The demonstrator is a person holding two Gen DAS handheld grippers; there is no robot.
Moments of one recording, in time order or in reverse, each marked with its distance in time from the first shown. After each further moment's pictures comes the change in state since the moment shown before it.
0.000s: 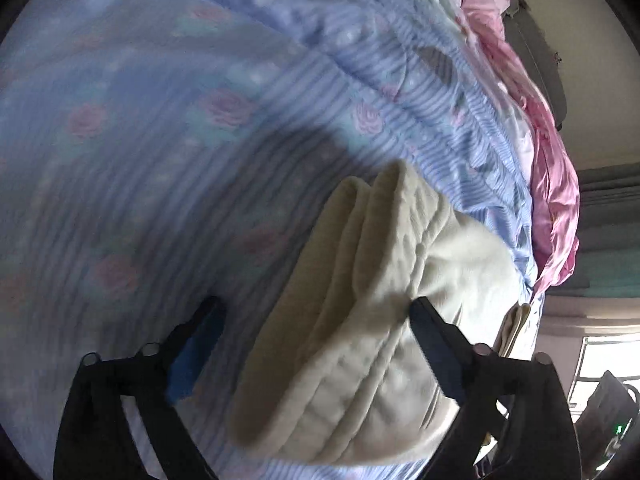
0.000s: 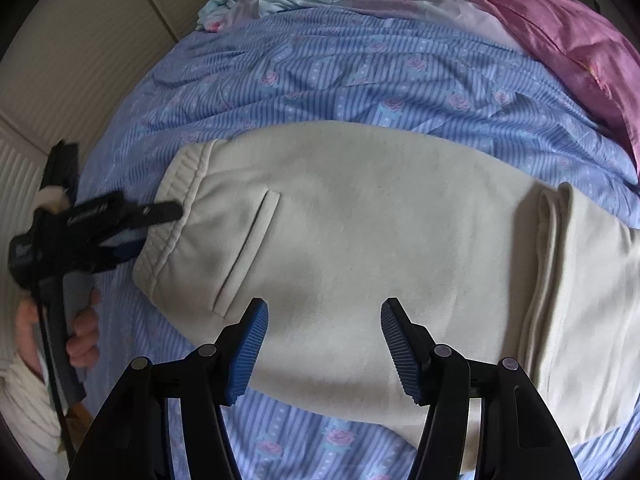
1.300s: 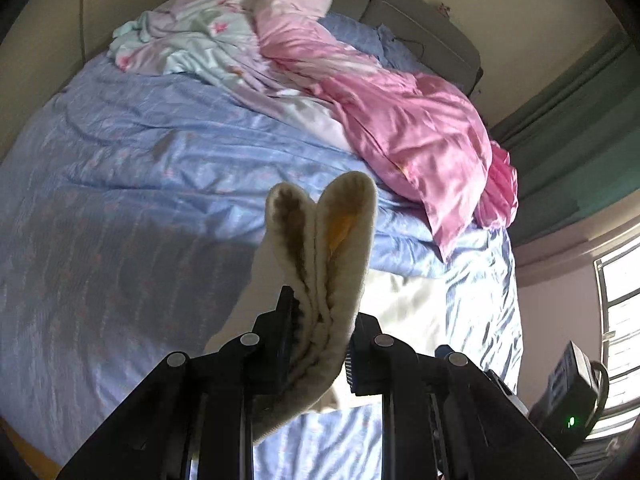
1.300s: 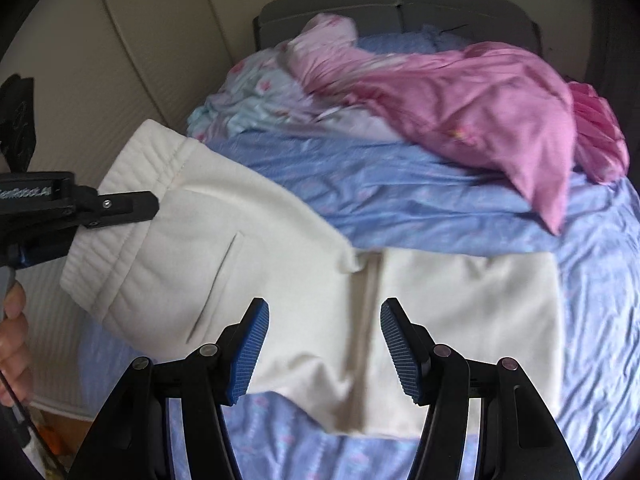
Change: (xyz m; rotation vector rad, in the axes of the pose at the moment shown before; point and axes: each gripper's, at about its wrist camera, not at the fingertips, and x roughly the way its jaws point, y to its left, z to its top) left arm -0.130 -0.335 -0.127 0.337 -0.165 0.069; right arm -0.194 -0.128 -0.038 0.077 -0.308 -0.003
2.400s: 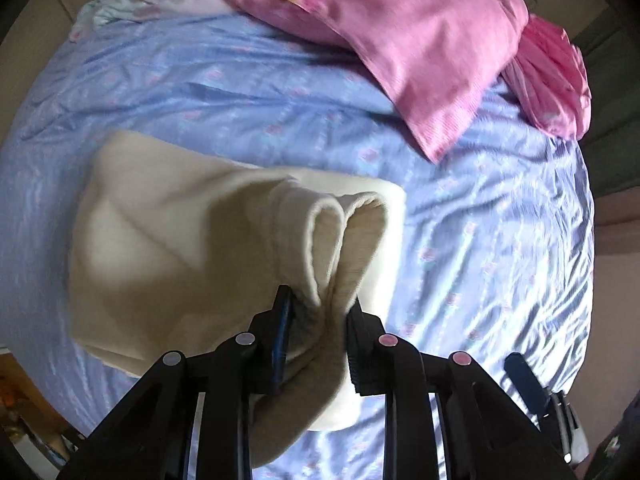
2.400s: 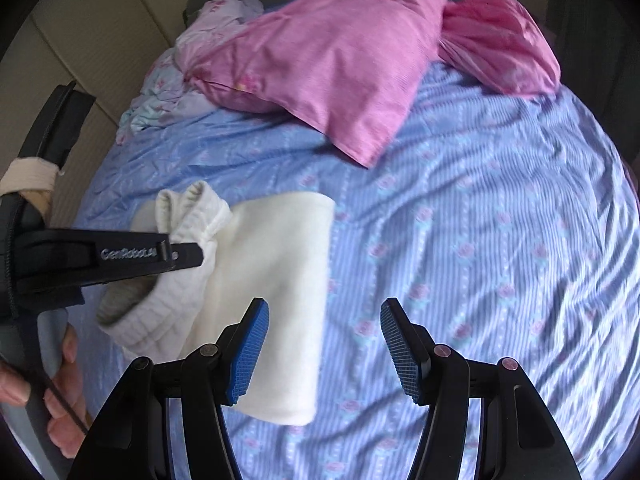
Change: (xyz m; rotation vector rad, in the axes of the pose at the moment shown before) left arm 0.261 -0.284 -0.089 -0.007 0.247 0.311; right arm -0.007 -0.345 -0.043 0.106 0.146 0.006
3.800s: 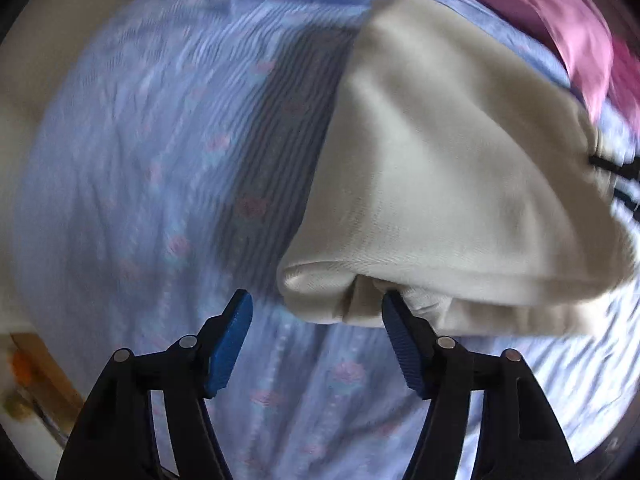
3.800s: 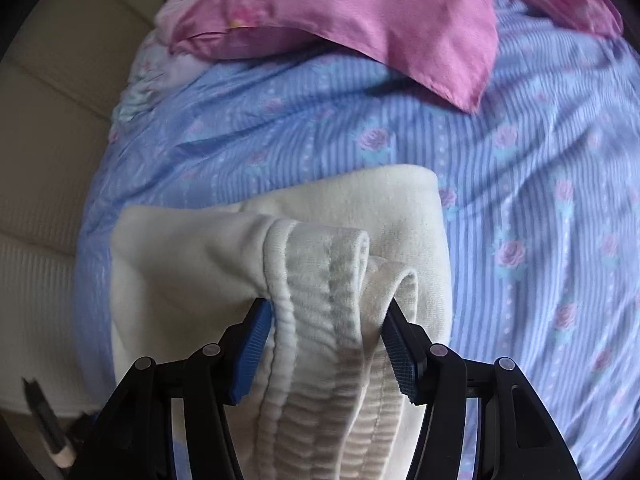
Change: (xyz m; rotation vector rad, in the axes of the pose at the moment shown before) left arm 0.029 0.262 -0.110 -0.132 -0.026 0.128; right arm 0.136 0.050 0.030 0.106 0.144 0.118
